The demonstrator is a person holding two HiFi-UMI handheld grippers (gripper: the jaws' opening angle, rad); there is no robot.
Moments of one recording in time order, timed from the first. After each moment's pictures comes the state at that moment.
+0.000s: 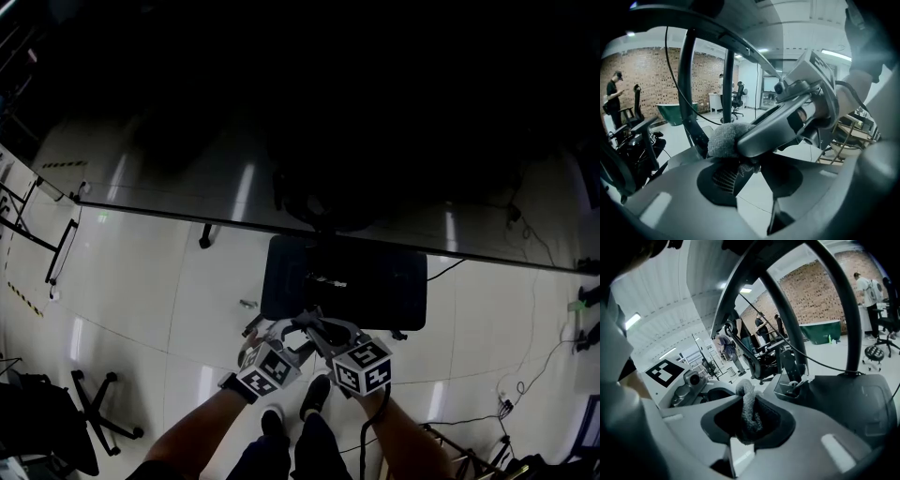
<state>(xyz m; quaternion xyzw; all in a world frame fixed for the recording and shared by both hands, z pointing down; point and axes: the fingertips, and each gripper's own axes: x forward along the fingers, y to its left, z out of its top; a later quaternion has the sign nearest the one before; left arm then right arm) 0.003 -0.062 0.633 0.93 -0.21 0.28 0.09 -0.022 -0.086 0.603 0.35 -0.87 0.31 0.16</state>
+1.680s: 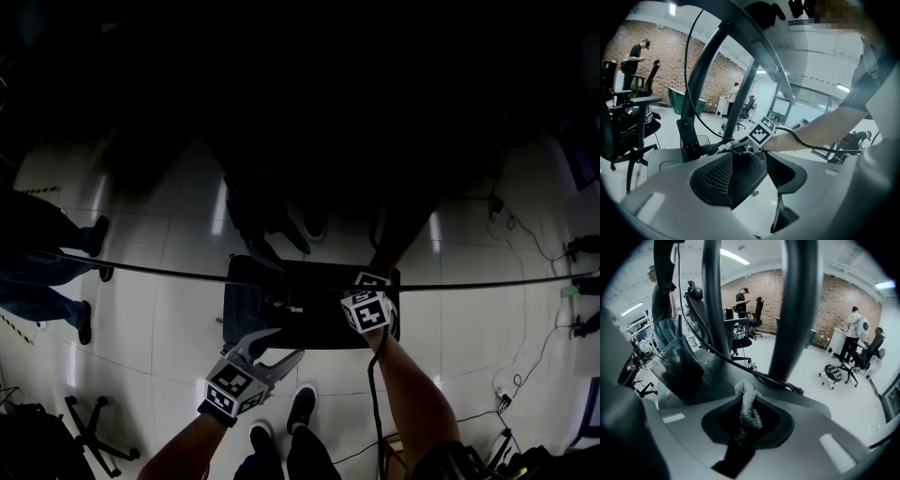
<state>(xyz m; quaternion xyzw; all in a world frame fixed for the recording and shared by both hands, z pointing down) 0.044 -0.107 0.598 0.93 -0.24 0.14 0.22 0.189 -0.242 0.728 0.49 -0.75 0.22 0.38</state>
